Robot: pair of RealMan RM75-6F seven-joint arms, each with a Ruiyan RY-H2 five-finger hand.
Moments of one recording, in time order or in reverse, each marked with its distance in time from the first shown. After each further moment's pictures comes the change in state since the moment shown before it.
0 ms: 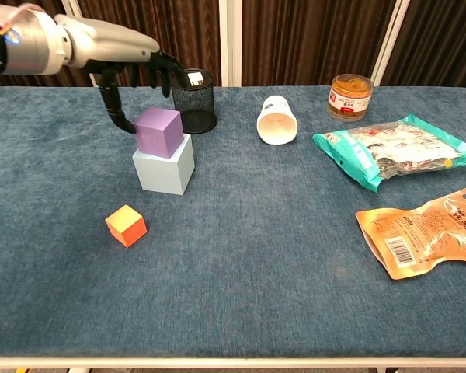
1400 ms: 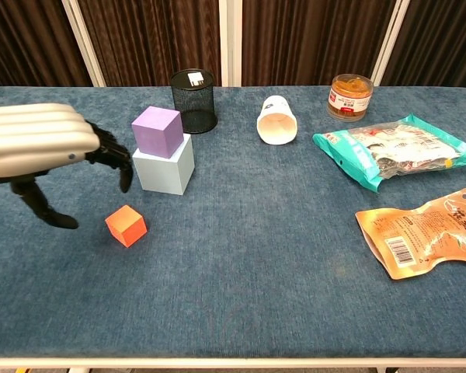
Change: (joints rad) left arm 0.326 -0.028 0.209 0.025 0.749 0.305 -0.199; right arm 0.012 -0.014 -0.007 0.001 0.021 -0.026 -0.030
